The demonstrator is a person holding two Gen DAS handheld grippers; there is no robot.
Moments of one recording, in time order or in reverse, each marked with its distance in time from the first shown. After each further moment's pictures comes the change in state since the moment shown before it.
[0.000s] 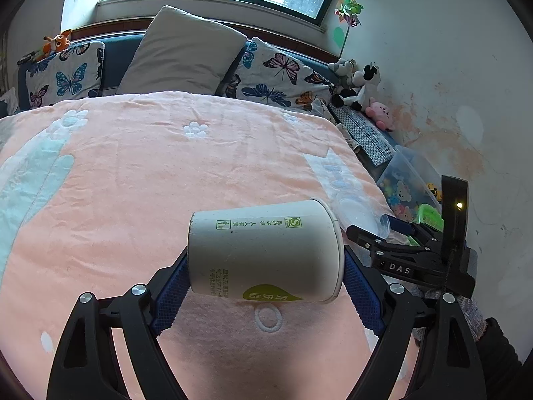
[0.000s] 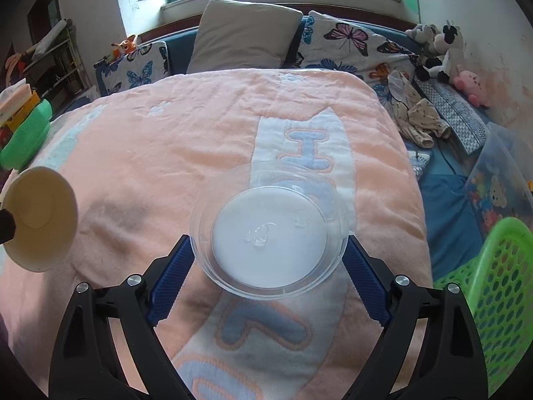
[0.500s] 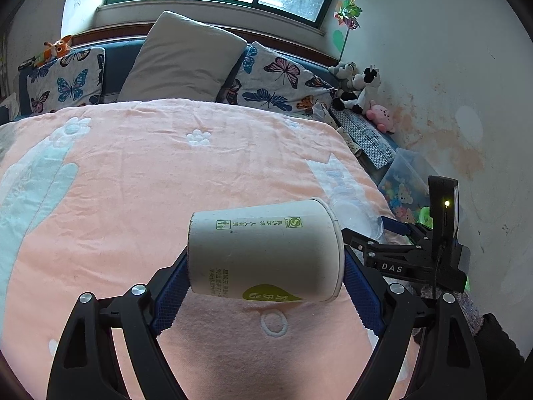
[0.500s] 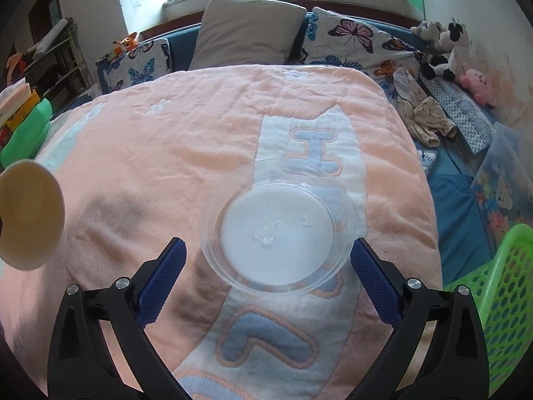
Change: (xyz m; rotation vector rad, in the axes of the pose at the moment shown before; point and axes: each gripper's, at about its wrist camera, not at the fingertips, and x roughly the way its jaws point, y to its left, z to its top) left arm -0.004 0.004 0.005 0.008 -0.015 0.011; right arm 0.018 -0.001 0.010 0.004 0.017 0.020
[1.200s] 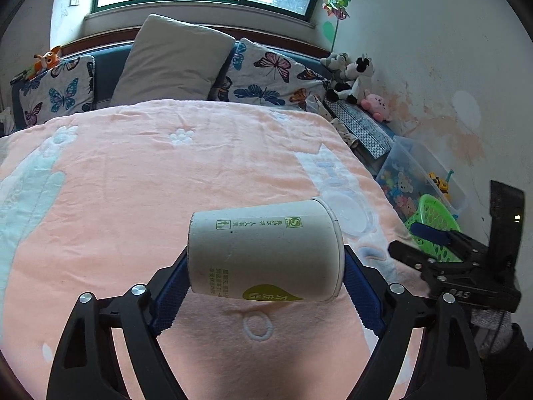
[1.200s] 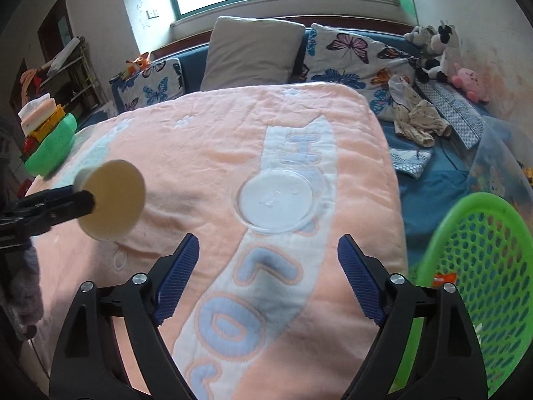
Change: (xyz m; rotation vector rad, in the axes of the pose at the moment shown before) left arm 0.011 -0.022 0.000 0.051 0.006 0.009; right arm -0.072 -0.003 -0.030 0.020 -0.059 0.058
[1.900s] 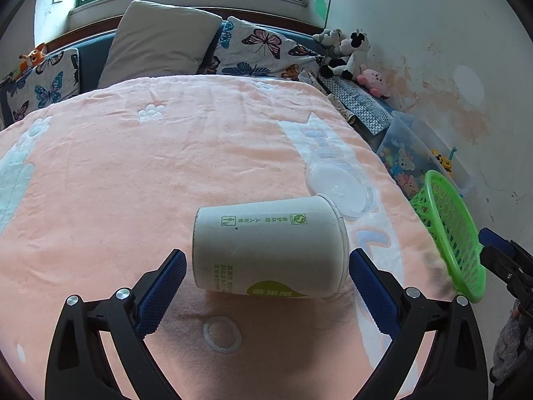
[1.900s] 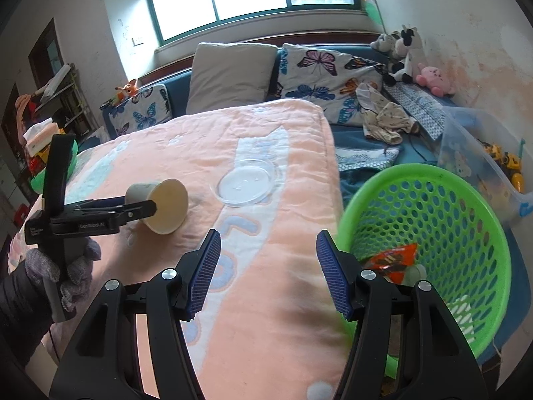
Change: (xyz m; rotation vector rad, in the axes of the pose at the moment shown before) left arm 0.049 -0.029 -0.013 0.042 0.090 -0.007; right arm -0.093 -0.028 -0.040 0.086 -0.090 -0.047
